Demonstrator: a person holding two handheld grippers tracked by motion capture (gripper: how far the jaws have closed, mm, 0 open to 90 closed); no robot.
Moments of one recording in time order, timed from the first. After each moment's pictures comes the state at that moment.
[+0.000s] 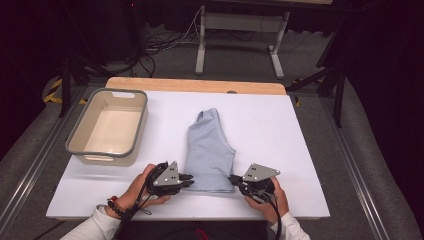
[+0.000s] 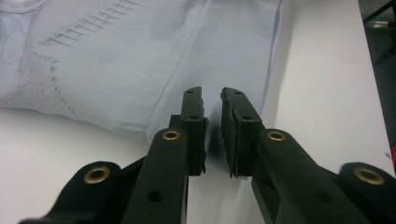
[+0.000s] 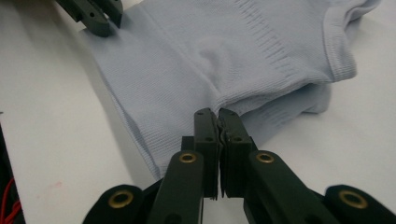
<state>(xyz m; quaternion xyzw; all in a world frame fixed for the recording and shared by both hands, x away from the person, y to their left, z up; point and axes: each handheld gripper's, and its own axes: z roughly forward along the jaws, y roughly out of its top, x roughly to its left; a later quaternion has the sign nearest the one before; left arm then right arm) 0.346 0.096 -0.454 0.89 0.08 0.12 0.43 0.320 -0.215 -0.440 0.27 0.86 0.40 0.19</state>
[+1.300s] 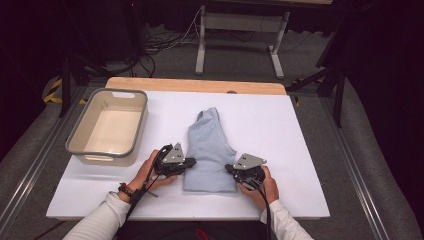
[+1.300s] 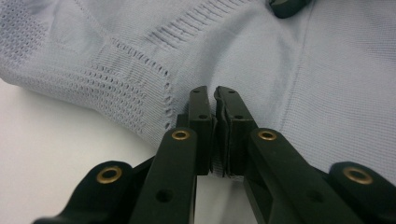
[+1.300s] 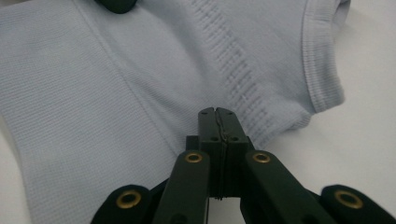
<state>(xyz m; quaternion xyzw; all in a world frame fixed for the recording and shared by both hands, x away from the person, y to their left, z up) 0.402 0.086 -0.466 0.88 0.14 0.12 0.43 0.360 -0.200 -0.461 0.27 0.86 0.37 0.22</state>
